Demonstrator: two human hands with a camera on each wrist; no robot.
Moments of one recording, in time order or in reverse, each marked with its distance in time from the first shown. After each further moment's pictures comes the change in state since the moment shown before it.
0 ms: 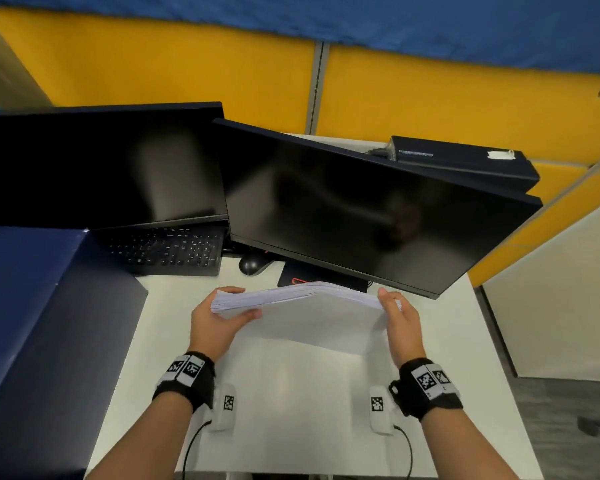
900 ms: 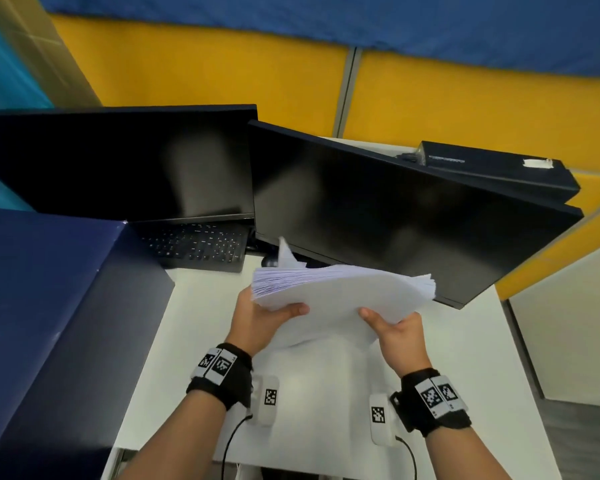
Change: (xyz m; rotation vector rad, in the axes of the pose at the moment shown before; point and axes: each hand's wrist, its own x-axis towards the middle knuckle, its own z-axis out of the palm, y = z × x) left_hand -0.023 0.053 0.017 -0.304 -0.141 0.087; right_hand -0.023 -0.012 0.029 0.076 -0.223 -0.171
